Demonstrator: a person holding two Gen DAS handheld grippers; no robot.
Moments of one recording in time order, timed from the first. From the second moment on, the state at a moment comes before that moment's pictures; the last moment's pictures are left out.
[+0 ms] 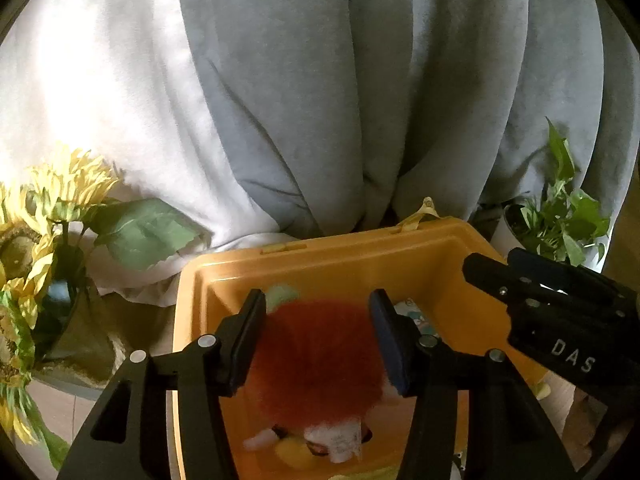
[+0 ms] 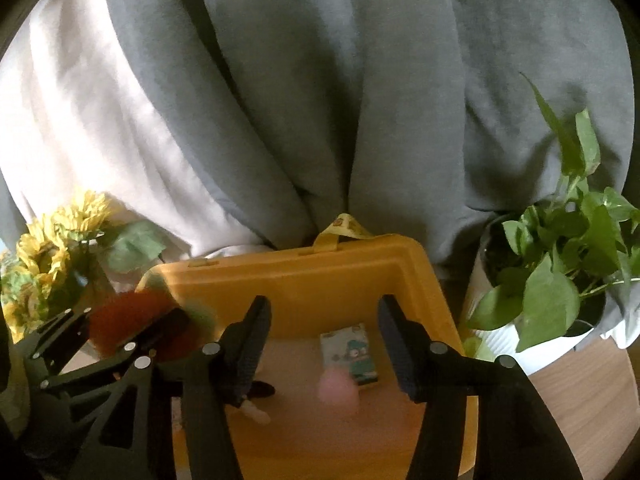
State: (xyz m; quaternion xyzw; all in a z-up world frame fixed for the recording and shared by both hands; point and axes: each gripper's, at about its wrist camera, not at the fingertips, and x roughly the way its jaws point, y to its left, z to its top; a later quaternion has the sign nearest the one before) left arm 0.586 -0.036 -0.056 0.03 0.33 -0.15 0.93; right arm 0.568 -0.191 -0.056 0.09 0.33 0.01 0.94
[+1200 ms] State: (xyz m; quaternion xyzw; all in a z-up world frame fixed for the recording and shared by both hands) left arm 0.450 -0.019 0.010 0.02 0.26 -0.11 0.96; right arm 0.444 -0.185 0.000 0.07 0.27 -0.01 0.96
